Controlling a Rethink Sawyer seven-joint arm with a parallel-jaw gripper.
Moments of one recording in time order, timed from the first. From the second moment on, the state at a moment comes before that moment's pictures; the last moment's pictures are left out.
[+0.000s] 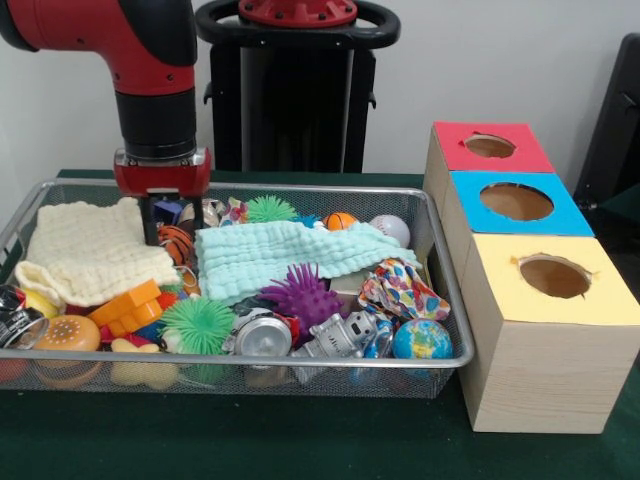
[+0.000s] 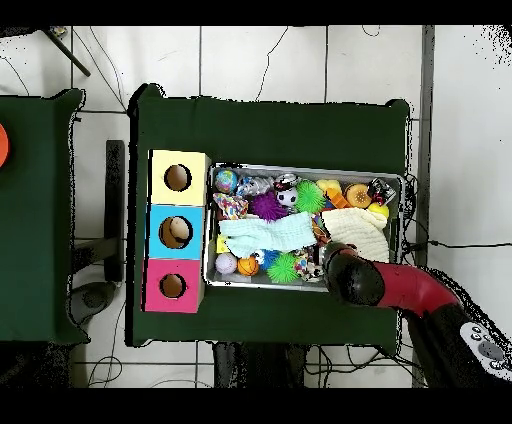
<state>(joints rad) -0.82 -0.57 0.29 1.82 -0.55 0.28 1.57</state>
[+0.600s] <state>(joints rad) -0.82 -0.54 0.29 1.80 -0.60 0.28 1.57</state>
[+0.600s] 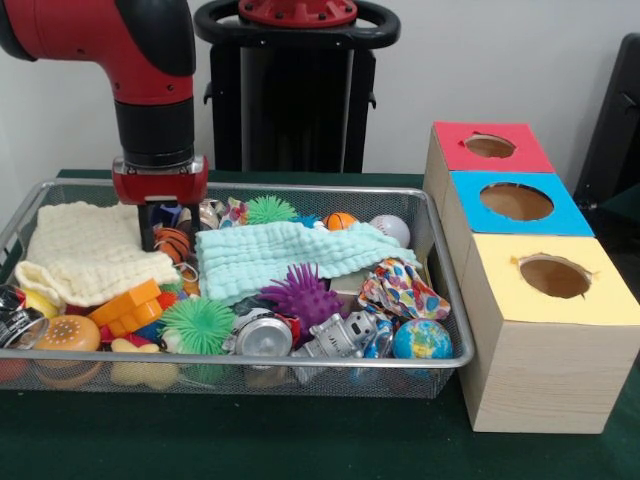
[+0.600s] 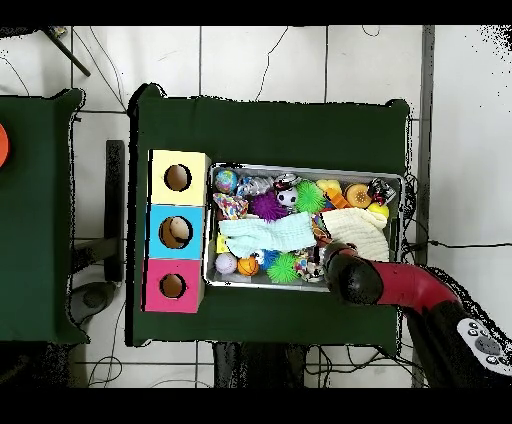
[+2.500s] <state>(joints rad) -0.82 -0.53 0.28 1.77 -0.62 0.28 1.57</state>
